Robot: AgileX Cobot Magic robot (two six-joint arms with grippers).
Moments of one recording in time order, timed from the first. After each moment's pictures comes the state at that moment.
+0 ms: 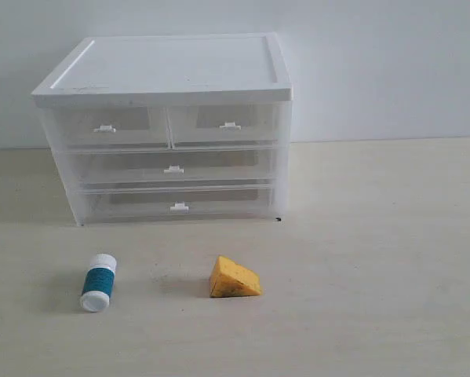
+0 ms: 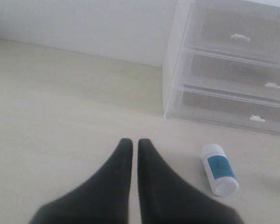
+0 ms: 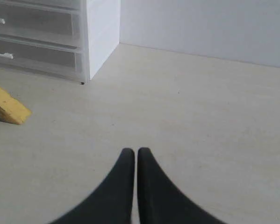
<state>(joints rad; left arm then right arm) 0.05 0.00 0.00 0.03 0.31 -0.17 0.21 0.00 0.00 0.11 0.34 -0.18</state>
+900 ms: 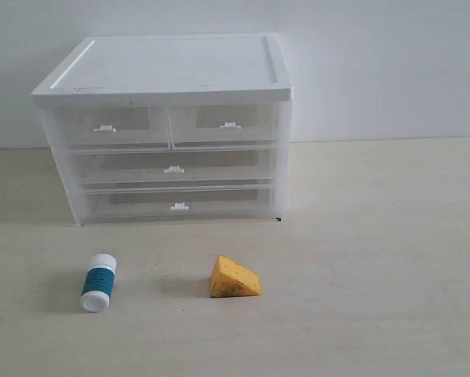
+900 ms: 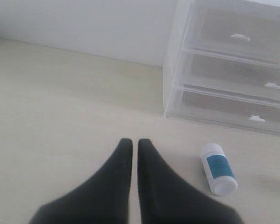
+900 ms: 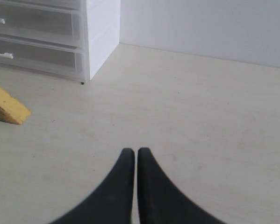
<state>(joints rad) 0.05 0.00 0.00 0.03 0.31 -0.17 0.21 0.00 0.00 0.11 0.34 -0.18</state>
